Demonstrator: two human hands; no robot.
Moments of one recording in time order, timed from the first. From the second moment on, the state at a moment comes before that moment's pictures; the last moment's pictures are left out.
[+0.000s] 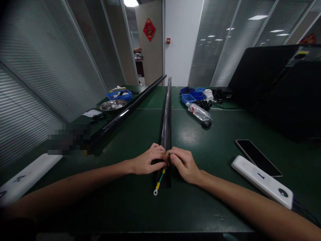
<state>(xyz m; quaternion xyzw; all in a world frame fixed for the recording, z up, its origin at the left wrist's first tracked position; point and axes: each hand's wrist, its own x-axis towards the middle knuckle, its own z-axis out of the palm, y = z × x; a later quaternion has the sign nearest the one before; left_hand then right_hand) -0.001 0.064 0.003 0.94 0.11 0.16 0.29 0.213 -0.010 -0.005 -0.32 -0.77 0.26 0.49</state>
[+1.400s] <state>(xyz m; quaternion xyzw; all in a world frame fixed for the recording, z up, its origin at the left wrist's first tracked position) 0.000 0.064 0.003 0.94 0.13 0.16 0.29 0.214 -0.005 -0.015 -0.35 -0.74 0.29 0.49</state>
